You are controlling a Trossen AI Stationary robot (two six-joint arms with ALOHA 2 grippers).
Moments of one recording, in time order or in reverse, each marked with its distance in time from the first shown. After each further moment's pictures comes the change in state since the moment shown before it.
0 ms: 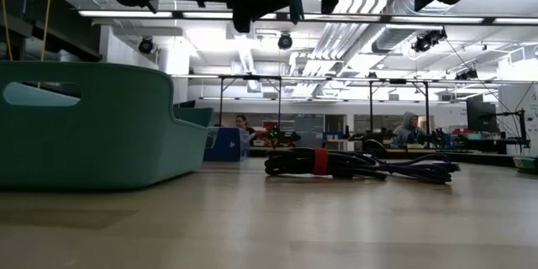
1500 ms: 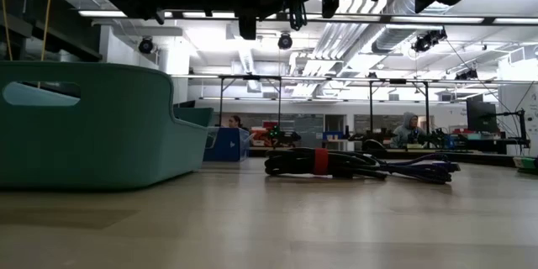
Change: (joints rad) left arm 0.001 0.080 0.000 0.119 -0.019 -0.007; right arm 0.000 -0.001 -0.002 -0.027 0.014 -0.005
